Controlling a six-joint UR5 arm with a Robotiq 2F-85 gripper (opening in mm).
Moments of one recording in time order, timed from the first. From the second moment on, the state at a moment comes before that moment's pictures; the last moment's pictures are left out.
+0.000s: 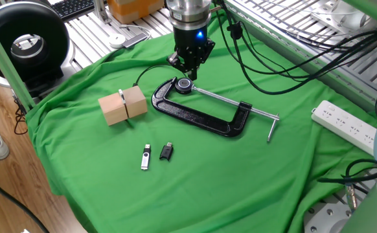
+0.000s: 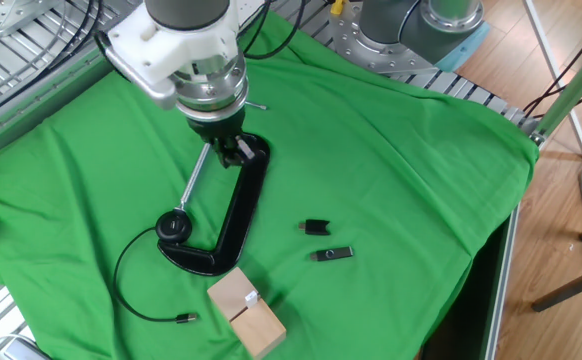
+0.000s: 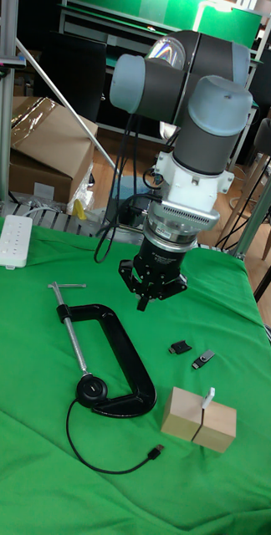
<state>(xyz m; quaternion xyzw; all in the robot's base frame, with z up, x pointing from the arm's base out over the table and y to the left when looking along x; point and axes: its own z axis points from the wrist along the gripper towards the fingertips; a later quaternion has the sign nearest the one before) 0.538 0.040 0.153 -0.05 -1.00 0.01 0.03</state>
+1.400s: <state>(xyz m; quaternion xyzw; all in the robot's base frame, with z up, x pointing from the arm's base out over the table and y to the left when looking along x) 0.586 0.110 0.139 -0.08 -1.00 0.00 0.05</state>
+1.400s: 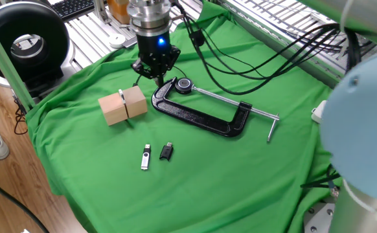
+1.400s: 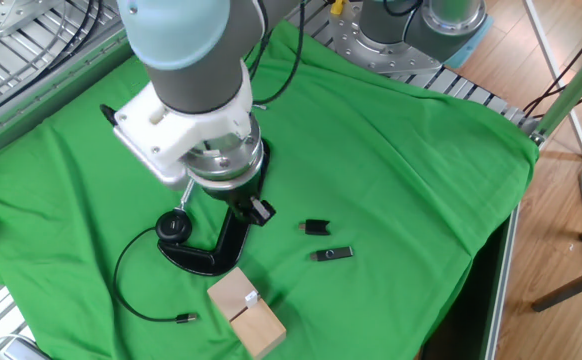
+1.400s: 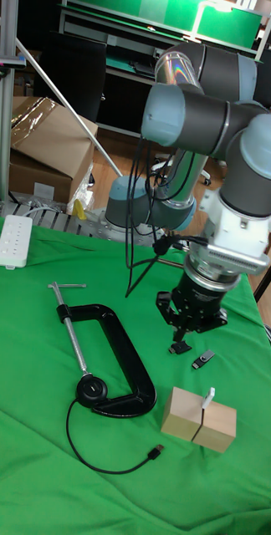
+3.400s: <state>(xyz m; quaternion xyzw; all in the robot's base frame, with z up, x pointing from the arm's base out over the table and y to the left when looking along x) 0.656 0.163 0.121 -0.12 -0.99 0.00 0.01</state>
